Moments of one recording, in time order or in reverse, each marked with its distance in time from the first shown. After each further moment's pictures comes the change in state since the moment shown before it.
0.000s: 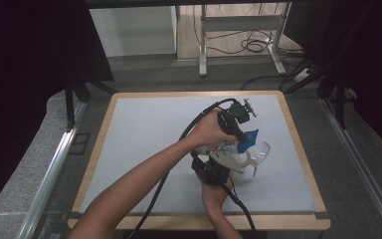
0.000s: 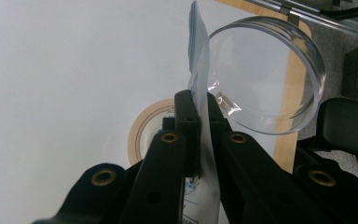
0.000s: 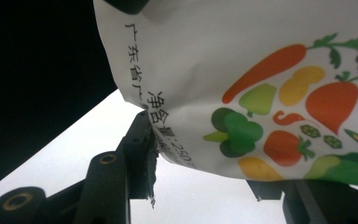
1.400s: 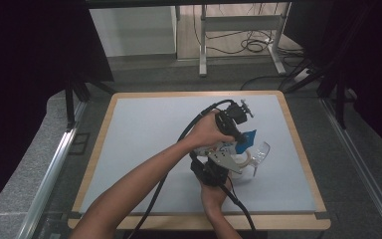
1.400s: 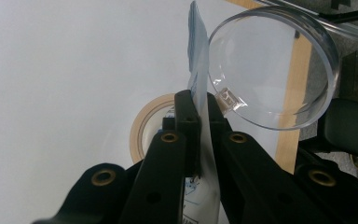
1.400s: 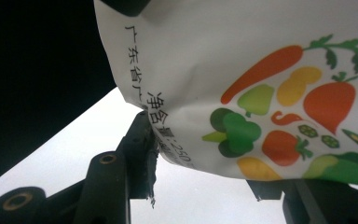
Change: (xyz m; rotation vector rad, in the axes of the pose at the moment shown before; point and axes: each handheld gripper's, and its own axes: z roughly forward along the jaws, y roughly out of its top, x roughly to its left) left arm 0.005 -0.007 0.003 -0.007 -0.008 -0.016; right arm 0.001 -0.005 0.003 0.009 0.009 -0.004
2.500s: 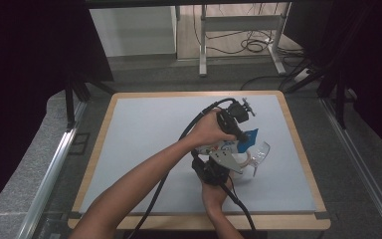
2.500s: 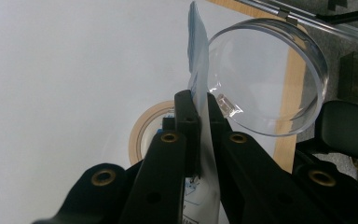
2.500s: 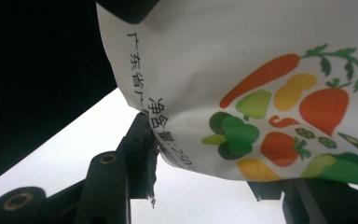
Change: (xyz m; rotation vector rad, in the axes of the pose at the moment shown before) left arm -0.001 0.005 -0.002 -0.005 -0.003 0.011; right arm -0.001 0.005 -0.002 -0.022 -0.022 -0.010
